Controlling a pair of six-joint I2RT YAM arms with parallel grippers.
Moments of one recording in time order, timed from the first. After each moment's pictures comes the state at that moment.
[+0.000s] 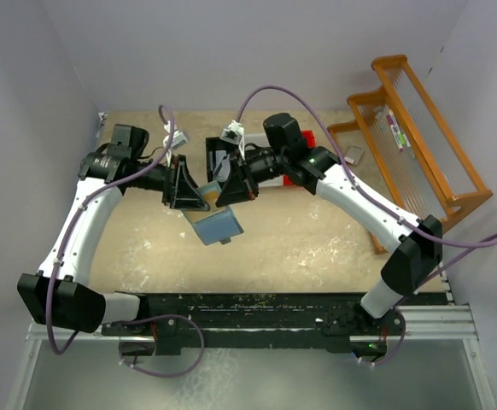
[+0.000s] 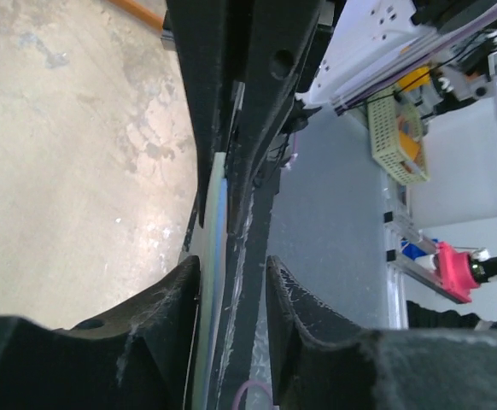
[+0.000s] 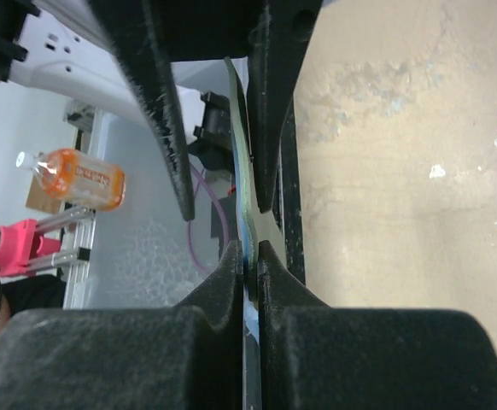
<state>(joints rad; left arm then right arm) -0.15 1.32 1.38 -1.04 1.32 0.25 0.71 1.61 1.55 -0.40 -0.97 0.22</state>
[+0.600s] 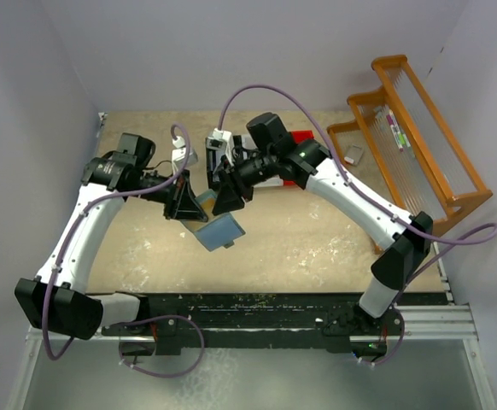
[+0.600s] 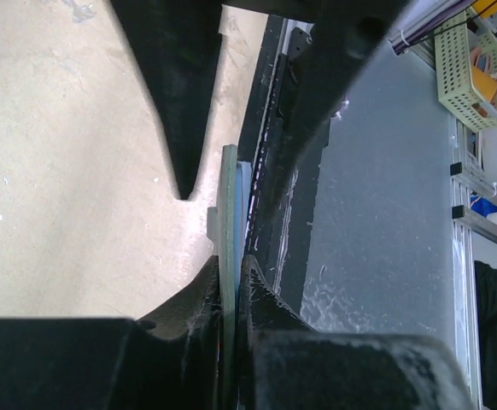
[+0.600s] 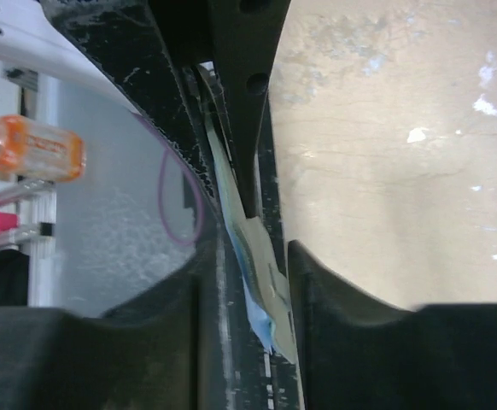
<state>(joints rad) -0.21 1.28 1.35 -1.19 1.16 0.53 0.78 1.70 1.77 -0.76 -0.82 0.01</state>
